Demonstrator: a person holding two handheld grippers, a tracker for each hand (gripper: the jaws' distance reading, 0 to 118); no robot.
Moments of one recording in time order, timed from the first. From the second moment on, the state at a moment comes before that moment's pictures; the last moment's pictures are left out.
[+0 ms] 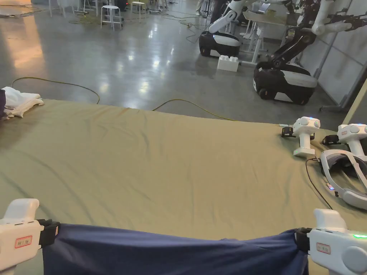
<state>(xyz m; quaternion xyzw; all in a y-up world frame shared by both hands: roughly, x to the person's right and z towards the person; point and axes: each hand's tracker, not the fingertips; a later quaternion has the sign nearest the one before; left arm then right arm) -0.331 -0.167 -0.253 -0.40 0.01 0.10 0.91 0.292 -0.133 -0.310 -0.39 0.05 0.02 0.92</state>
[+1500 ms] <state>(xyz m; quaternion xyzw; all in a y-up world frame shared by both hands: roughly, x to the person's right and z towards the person) -0.259 -0.138 -0.164 -0.28 0.00 0.05 0.96 0.245 -0.108 -0.165 -0.23 -0.05 0.07 0.97</state>
